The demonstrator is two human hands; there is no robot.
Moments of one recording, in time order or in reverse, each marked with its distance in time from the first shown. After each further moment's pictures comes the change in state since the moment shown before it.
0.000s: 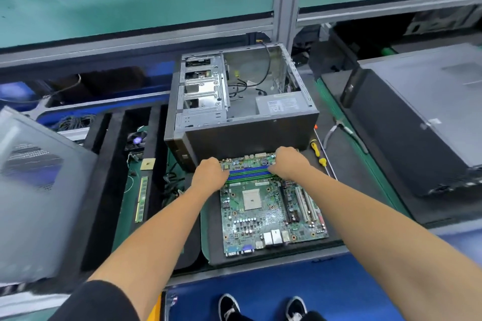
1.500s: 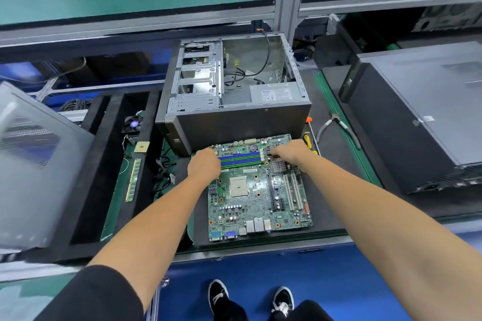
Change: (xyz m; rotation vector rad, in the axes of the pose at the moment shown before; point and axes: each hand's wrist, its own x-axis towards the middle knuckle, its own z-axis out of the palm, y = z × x) left_hand -0.015 0.020 0.018 0.053 0.049 -0.118; right_hand -0.010 0.033 -0.020 0.392 -0.113 0.143
